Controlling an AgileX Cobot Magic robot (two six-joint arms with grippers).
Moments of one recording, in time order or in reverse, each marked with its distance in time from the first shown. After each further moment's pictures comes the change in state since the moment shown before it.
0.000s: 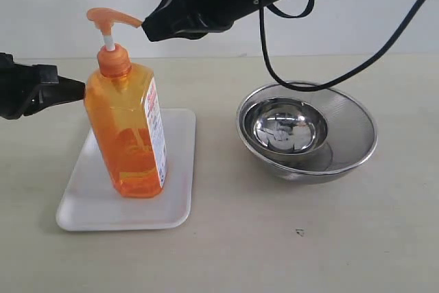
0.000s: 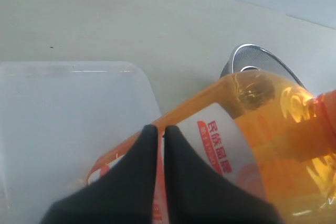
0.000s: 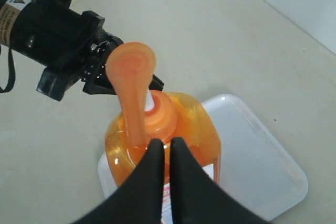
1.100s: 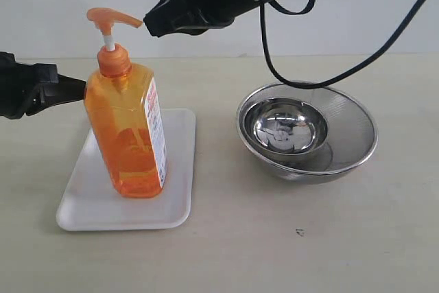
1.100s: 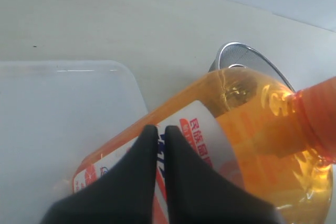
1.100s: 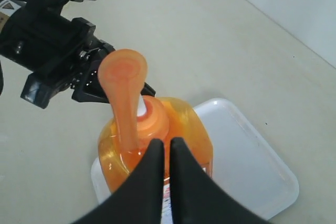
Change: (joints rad) left arm 0.000 0.000 0.002 0.000 -0.037 0.000; right arm 0.001 -0.006 0.000 -0.006 -0.026 -0.005
